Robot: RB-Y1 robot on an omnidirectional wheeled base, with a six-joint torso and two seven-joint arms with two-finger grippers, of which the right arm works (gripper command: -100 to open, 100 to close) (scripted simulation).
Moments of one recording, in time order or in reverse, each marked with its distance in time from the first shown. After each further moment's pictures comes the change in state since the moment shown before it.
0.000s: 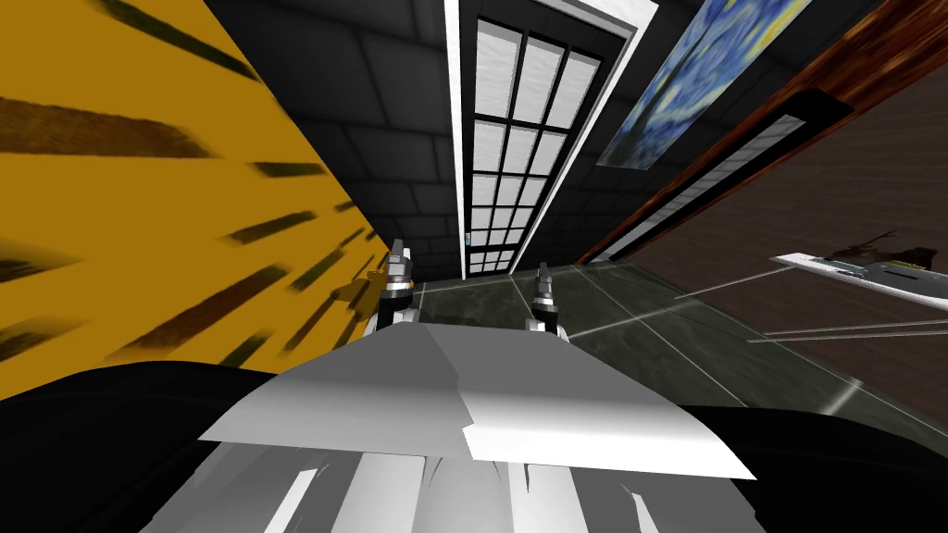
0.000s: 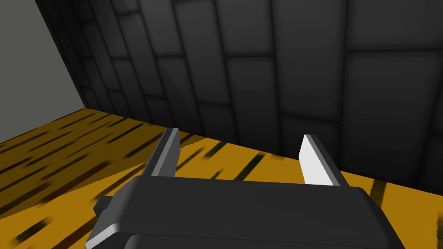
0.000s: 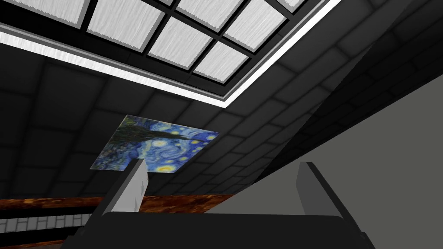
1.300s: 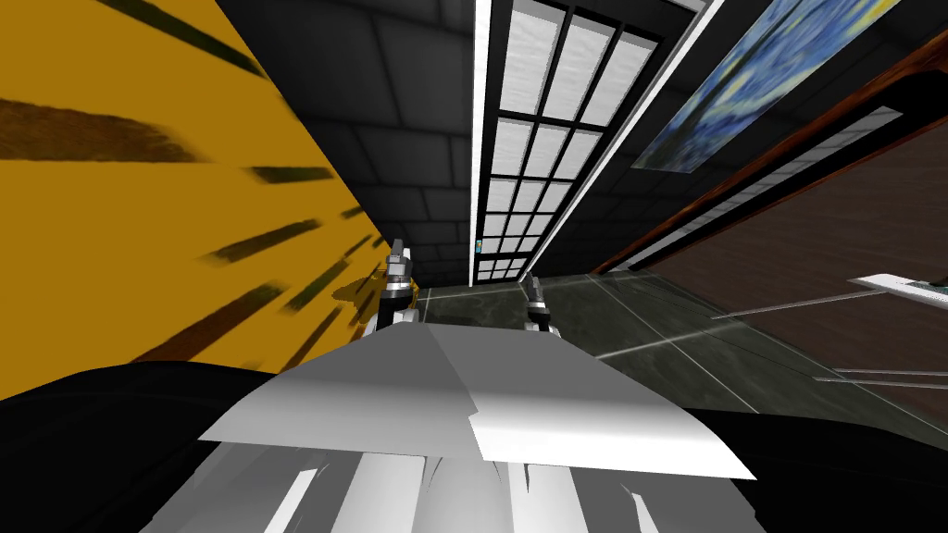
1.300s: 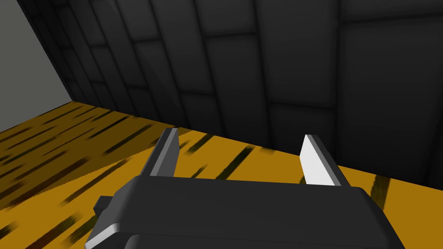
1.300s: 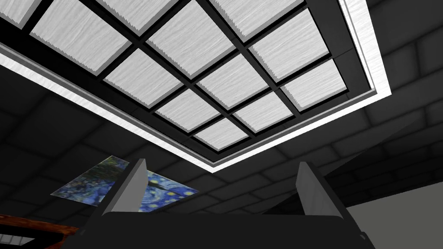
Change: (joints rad) arm -0.082 -0.020 -0.047 0.285 0.115 -0.075 0.205
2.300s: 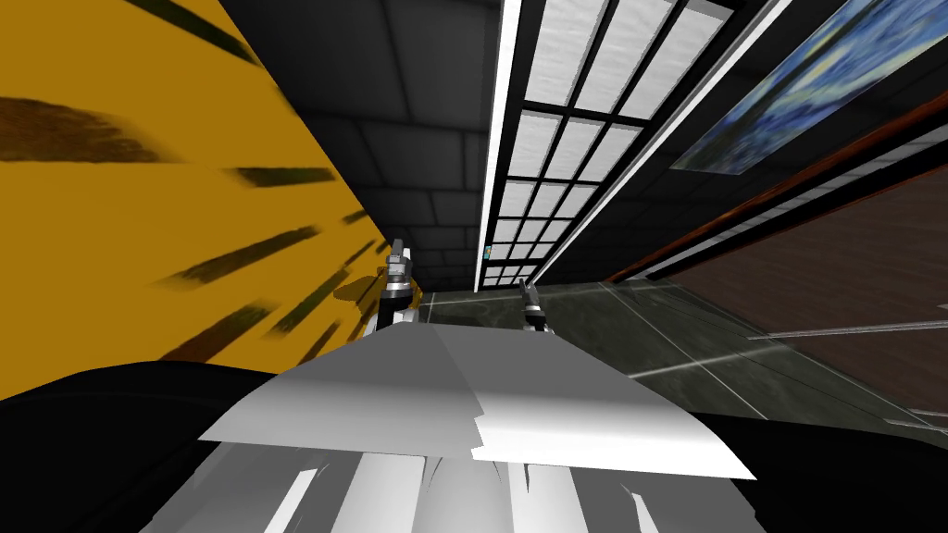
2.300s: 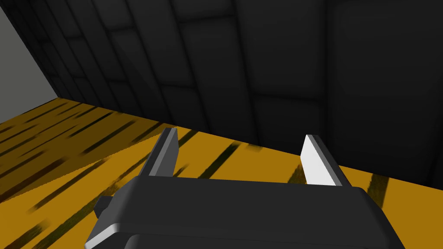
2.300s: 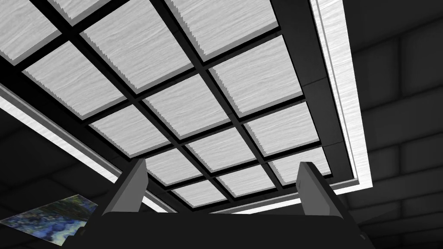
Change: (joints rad) arm -0.073 -0.007 -0.040 0.237 0.088 -0.061 0.159
